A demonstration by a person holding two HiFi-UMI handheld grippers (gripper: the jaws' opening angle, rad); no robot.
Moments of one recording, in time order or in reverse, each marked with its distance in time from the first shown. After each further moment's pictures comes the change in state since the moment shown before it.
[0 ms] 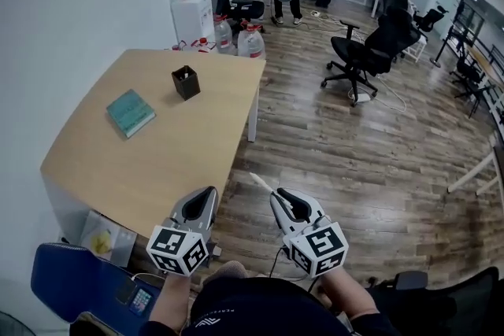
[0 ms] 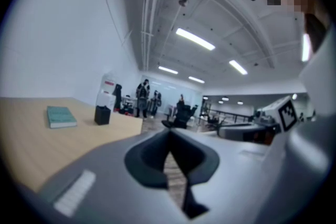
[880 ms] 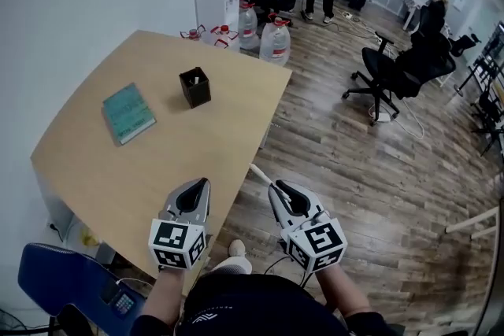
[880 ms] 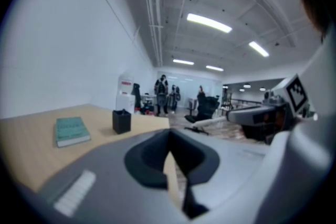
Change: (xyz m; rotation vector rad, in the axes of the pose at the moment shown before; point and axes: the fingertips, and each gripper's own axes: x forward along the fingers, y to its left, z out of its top) left arm 0.123 0.121 0.016 0.066 0.076 0.235; right arm 0.164 -0.089 0.029 -0.018 0.042 0.121
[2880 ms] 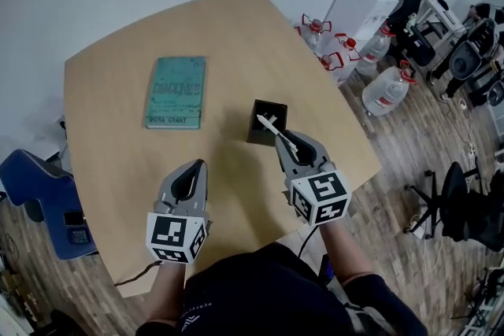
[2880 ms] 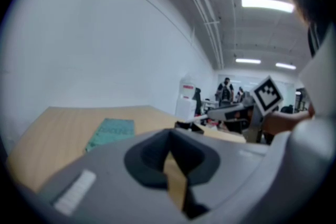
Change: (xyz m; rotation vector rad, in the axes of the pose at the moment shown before) left arm 0.128 0.219 0.017 -0.217 -0.046 0.693; right arm 0.417 -0.058 0.053 -0.235 0.152 0.597
